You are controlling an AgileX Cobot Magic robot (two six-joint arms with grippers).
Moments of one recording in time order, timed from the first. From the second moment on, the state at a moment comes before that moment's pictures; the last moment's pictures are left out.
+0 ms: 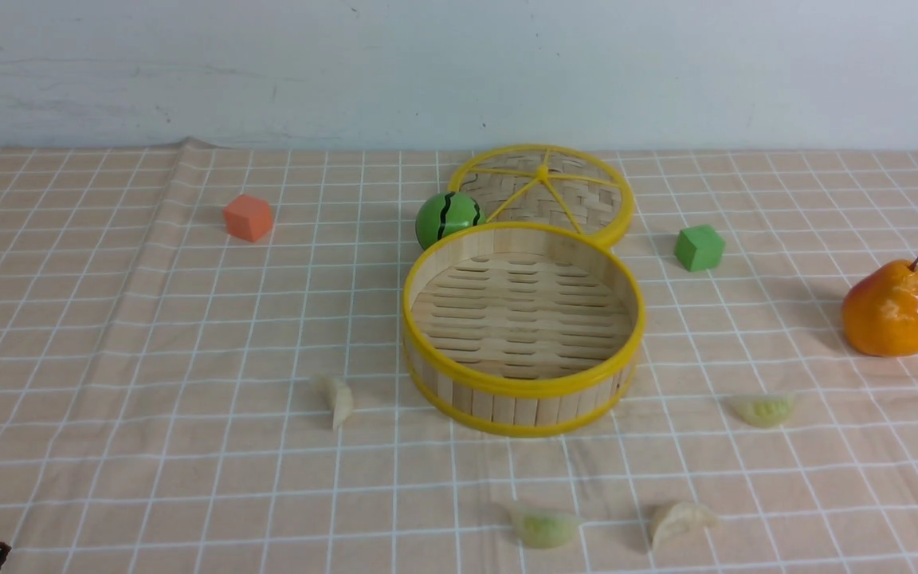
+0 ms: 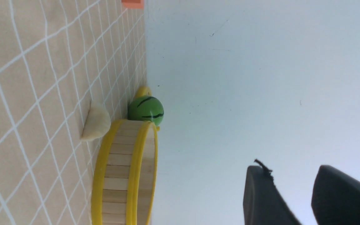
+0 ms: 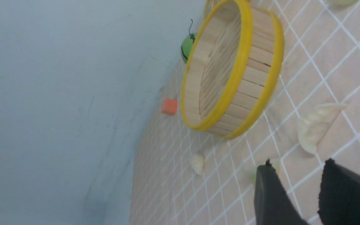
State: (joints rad) right arm 0.00 -0.01 0.02 1.07 0.43 0.18; left arm -0.02 -0.02 0.03 -0.91 0.11 -0.74
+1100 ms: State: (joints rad) right arm 0.42 1.00 -0.81 0.24 1.08 -0.22; left arm -0.36 1.16 -1.02 0.01 1.05 -0.22
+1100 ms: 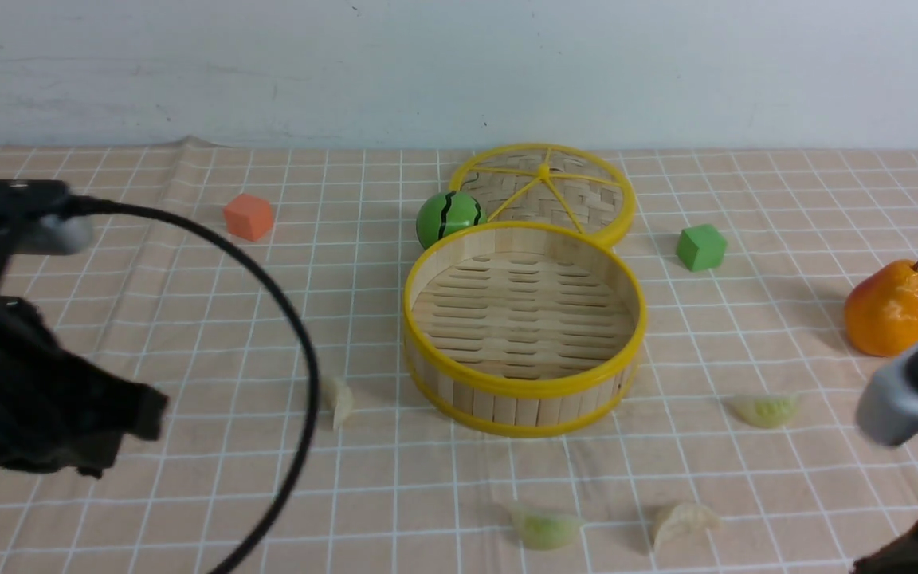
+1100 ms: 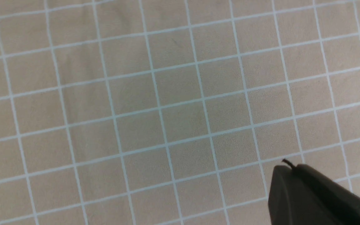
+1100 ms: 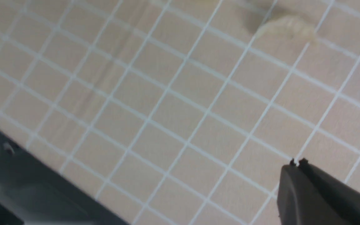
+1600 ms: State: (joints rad) right arm 0.56 0.98 -0.82 0.14 1.11 -0.11; left arm -0.43 1.73 -1.34 0.11 0.92 -0.49
